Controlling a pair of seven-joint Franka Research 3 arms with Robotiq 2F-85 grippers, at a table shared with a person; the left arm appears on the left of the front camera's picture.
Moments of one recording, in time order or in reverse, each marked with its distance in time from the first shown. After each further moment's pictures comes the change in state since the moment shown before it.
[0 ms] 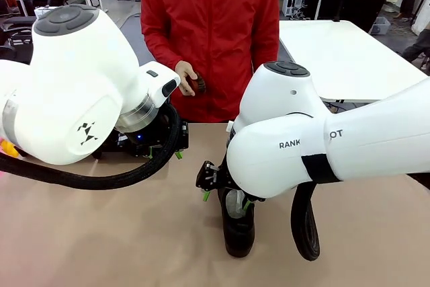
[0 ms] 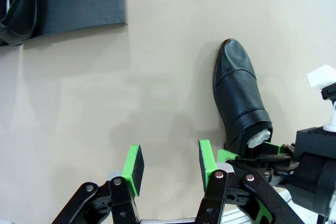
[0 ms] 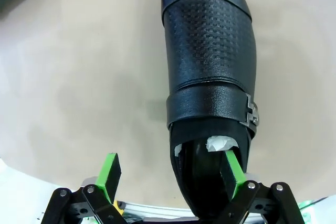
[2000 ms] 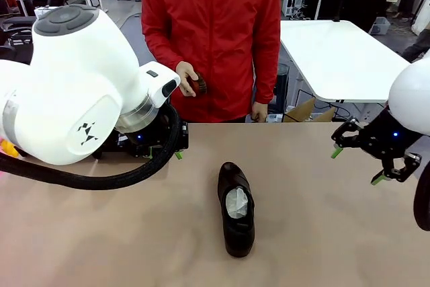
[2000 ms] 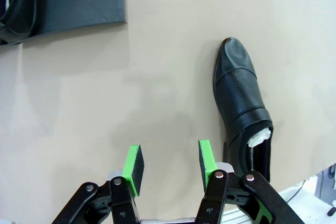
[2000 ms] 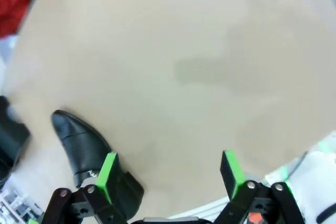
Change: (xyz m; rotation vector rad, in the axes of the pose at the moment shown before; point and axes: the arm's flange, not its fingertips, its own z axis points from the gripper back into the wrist) left arm -0.003 -0.002 -0.004 0.003 0.010 -0.001; right arm 0.051 -0.244 0.134 0.016 -0.151 -0.569
